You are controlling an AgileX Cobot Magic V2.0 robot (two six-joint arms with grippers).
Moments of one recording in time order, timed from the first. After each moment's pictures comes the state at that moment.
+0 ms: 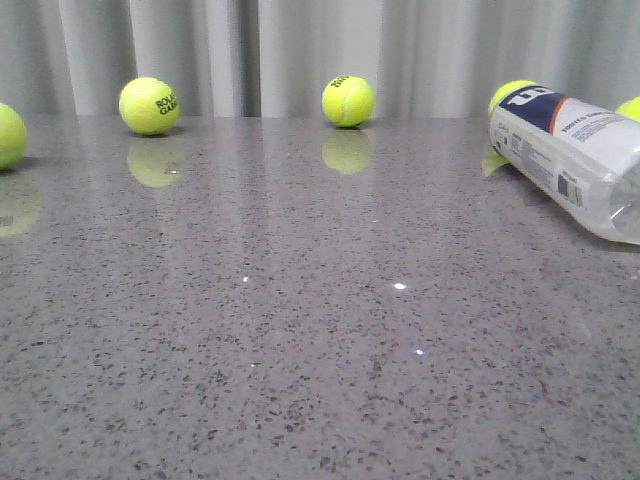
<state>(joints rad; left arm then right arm) -0.07 0.00 0.00 0.05 0.00 0.03 0.00 -0.01 0.03 -0.08 0.01 0.08</state>
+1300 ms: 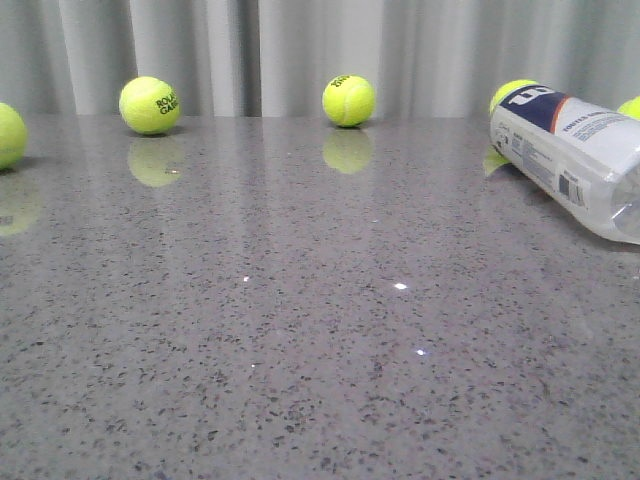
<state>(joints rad) -0.07 0.00 0.00 0.05 0.00 0.03 0.00 0.50 -0.75 -0.08 0.85 0.08</state>
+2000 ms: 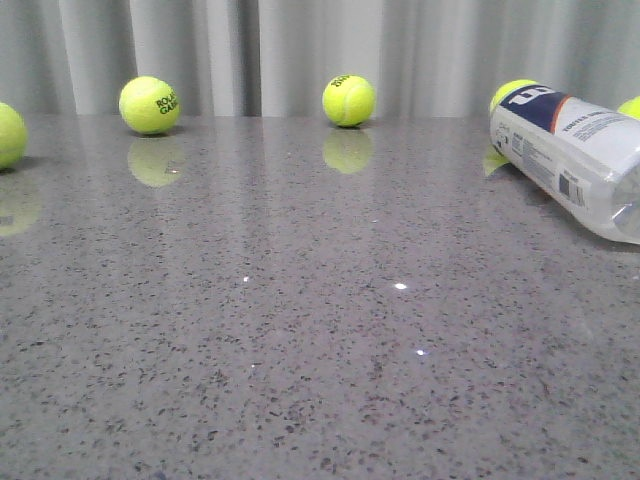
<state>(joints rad) -0.07 0.00 0.00 0.05 0.00 0.03 0.00 0.68 -0.84 -0.08 0.96 0.08</state>
